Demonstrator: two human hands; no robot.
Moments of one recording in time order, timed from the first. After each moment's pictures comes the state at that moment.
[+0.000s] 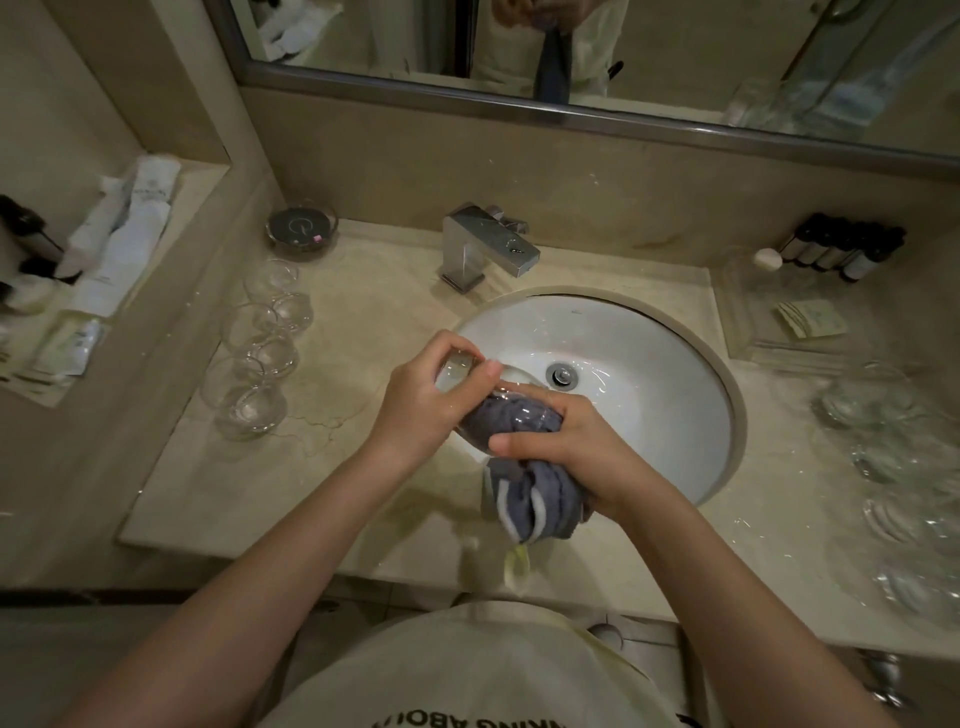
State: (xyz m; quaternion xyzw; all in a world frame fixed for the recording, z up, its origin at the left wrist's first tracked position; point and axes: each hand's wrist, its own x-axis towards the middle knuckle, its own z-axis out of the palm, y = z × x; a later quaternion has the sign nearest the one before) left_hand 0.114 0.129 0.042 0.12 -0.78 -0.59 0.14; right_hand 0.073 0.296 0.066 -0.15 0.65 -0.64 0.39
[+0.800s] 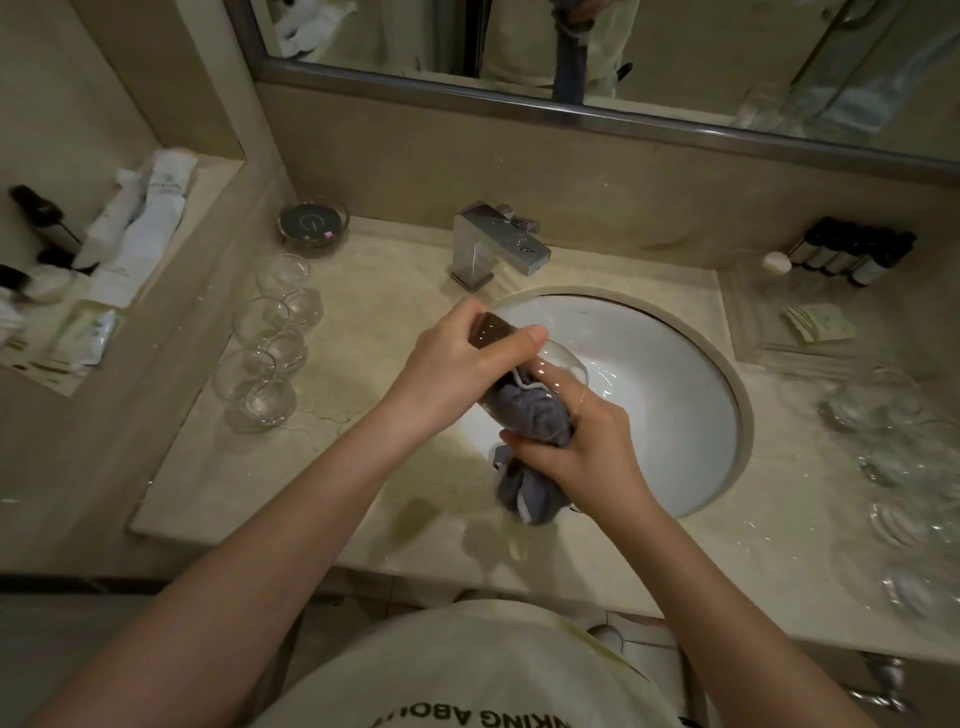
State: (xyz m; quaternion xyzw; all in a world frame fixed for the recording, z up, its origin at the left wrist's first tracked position) left_hand 0.105 0.134 0.089 0.16 -0.78 -0.60 0.05; right_hand 0.085 0.292 0.051 -0.28 0.82 -0.50 0.04
